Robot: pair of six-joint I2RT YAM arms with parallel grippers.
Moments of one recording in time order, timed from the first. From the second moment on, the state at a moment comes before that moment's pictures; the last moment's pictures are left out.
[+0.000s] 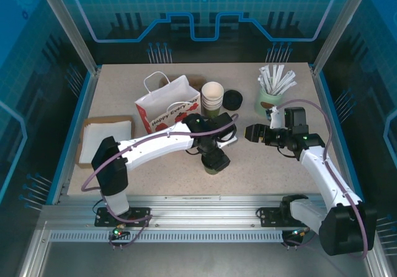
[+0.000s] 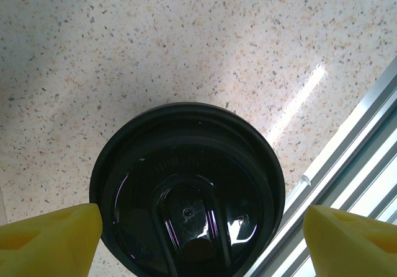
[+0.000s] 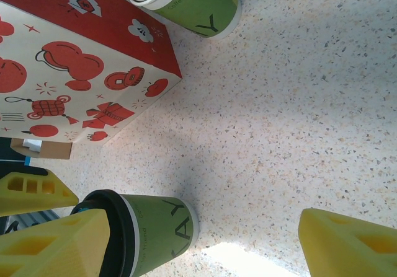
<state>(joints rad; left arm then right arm) -0.98 1.79 1.57 -1.08 0.03 -0.08 0.08 1.05 0.75 -0.56 -0.59 0.32</state>
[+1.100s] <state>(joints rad) -0.98 1.89 1.67 -1.21 0.01 0.00 0.08 1.05 0.73 -0.56 -0.60 0.32</state>
